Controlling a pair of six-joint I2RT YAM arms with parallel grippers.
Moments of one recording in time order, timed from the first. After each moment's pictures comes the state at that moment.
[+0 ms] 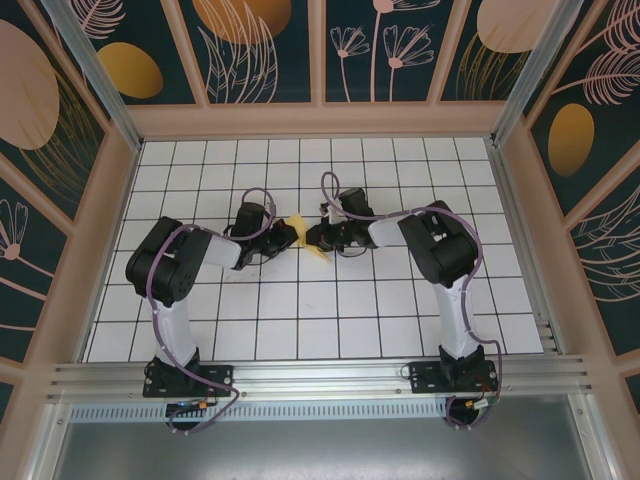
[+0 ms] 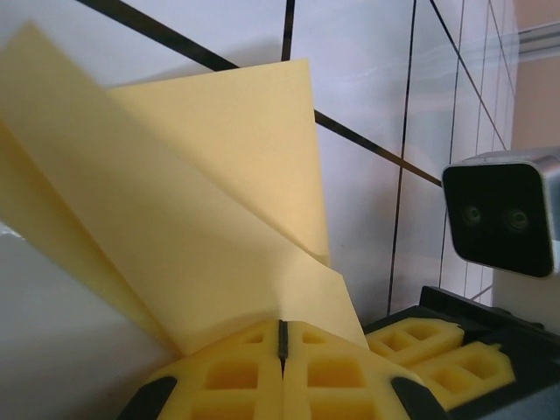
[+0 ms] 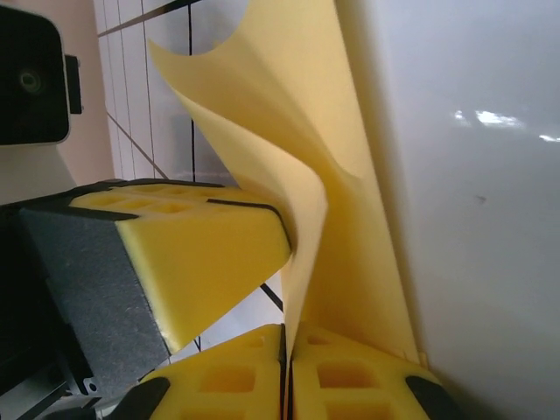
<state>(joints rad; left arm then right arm) -0.40 1.94 0.80 0.46 0.46 -0.97 0.56 2.14 1.16 0.18 -0.80 0.77</state>
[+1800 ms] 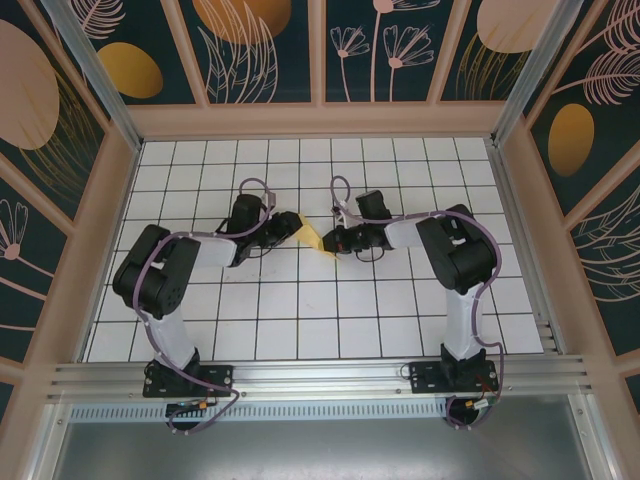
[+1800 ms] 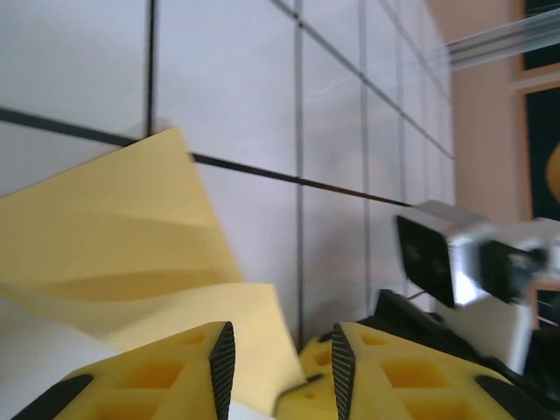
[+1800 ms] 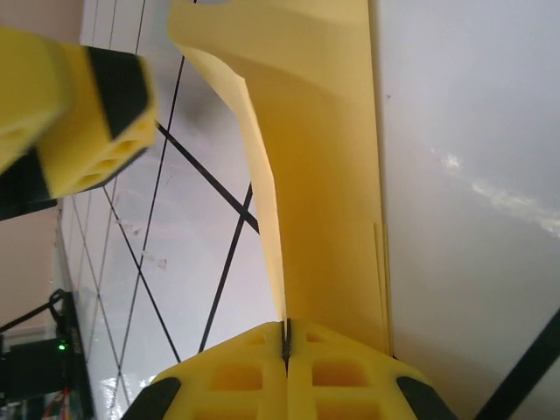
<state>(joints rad) -0.41 1.81 0.78 0.48 0.48 -0.95 0.49 2.01 1.02 0.12 -0.81 0.44</state>
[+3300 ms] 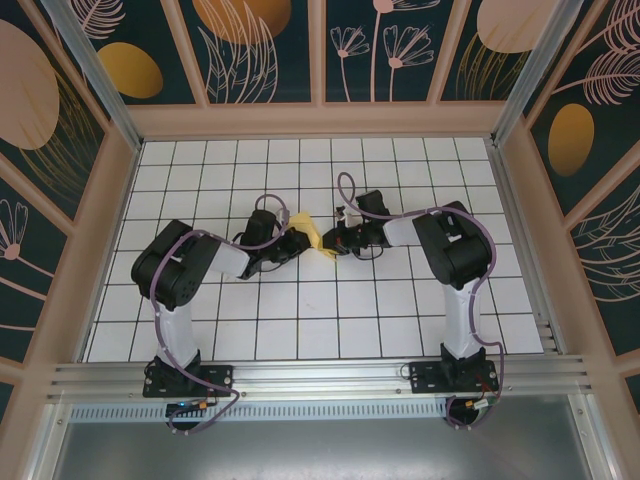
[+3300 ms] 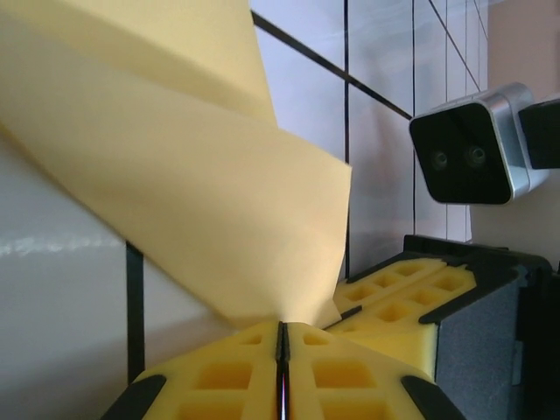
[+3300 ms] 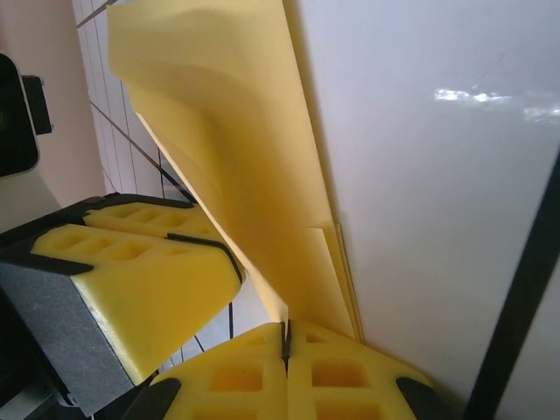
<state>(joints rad) -0.50 1.93 0.75 0.57 0.46 -0.97 0.47 2.07 1.06 0.09 -0.84 0.69</state>
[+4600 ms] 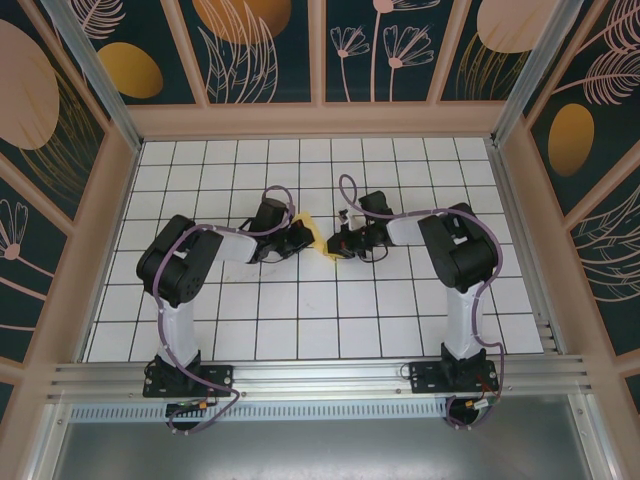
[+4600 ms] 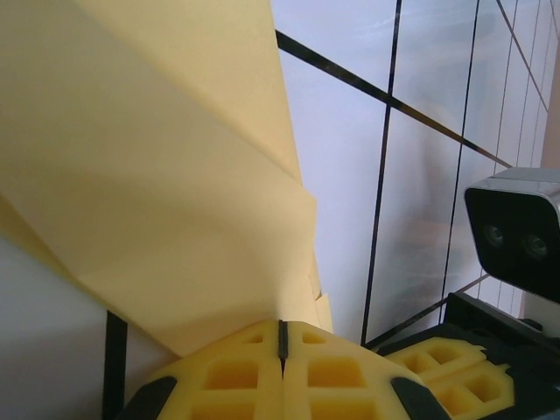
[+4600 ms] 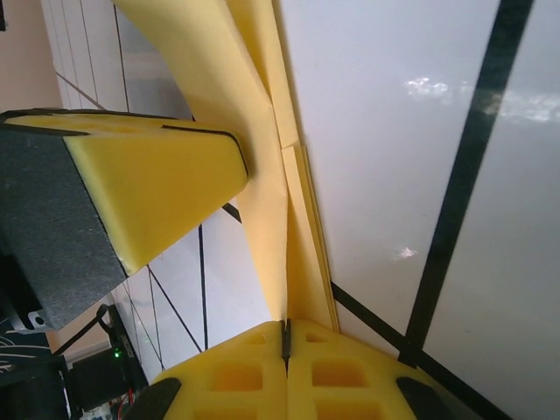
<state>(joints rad) -0.51 1.97 0.93 0.29 0.42 -0.96 0.46 2.02 1.04 -0.04 -0.83 0.57</state>
